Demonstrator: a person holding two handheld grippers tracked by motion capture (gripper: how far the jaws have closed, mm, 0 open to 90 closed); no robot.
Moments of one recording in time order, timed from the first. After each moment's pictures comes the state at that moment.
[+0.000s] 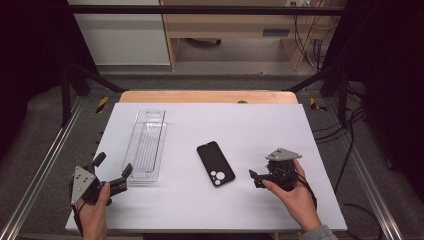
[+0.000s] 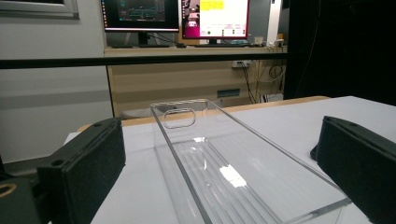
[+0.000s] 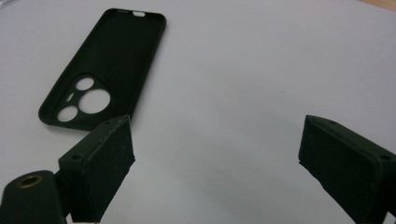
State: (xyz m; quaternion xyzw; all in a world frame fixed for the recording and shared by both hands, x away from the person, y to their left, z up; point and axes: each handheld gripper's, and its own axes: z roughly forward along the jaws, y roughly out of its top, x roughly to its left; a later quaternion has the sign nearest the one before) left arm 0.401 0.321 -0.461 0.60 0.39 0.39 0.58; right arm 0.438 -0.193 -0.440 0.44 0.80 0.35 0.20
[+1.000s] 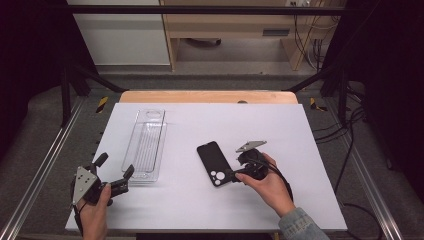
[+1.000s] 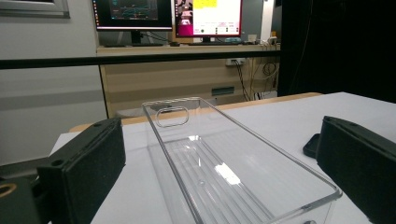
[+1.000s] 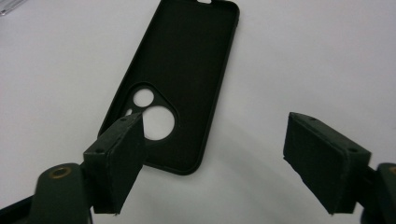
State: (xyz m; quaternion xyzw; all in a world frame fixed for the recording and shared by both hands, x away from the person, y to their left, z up) left arm 0.401 0.319 -0.462 0.61 0.38 0.38 0.58; right arm 0.469 -0.127 -0.441 0.42 0.84 0.32 0.12
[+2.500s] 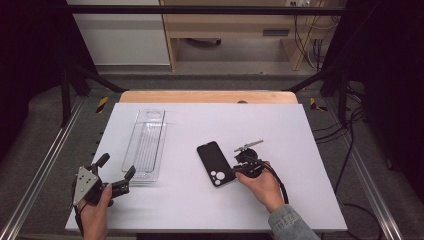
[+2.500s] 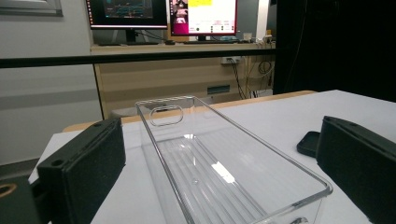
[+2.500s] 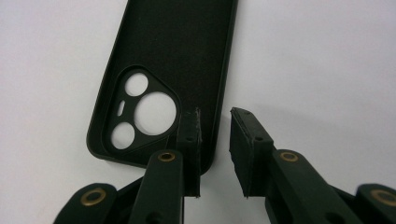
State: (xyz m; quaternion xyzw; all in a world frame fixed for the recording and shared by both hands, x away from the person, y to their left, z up) left arm 0.399 0.316 -0.462 0.62 0.37 0.38 0.58; right arm 0.483 -0.125 -0.468 0.48 0.83 0.29 0.04
